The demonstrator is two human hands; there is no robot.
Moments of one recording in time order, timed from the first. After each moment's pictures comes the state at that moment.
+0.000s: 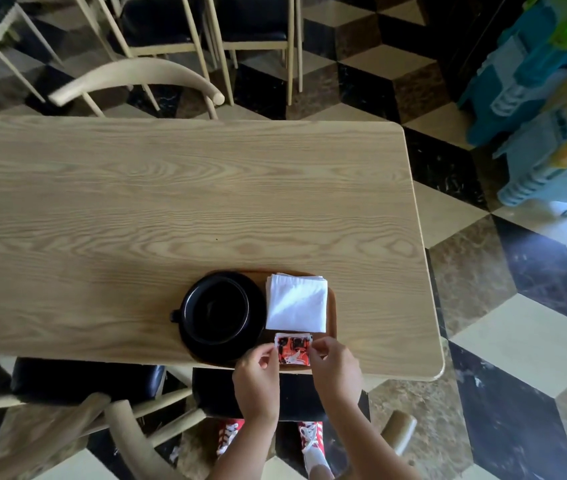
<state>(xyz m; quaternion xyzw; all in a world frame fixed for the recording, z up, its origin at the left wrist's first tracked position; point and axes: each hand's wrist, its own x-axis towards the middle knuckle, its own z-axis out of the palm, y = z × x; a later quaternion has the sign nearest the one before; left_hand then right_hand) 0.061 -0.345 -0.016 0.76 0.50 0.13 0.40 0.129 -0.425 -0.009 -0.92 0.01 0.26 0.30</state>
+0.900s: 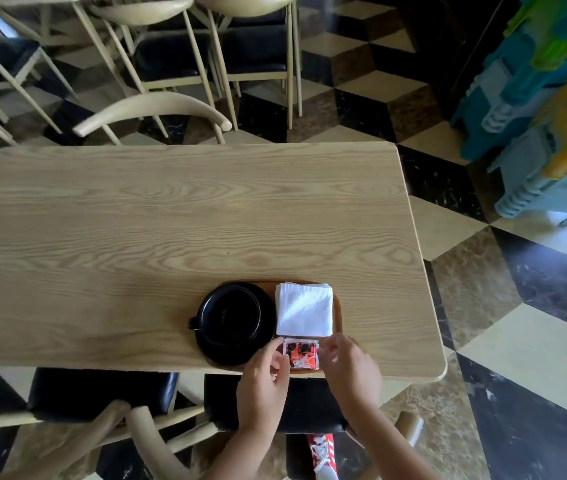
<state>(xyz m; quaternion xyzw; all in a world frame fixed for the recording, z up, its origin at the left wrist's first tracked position) 0.037 -0.330 0.006 0.86 0.33 0.14 0.36 0.131 -0.435 0.024 -0.95 -0.10 0.20 0.24</state>
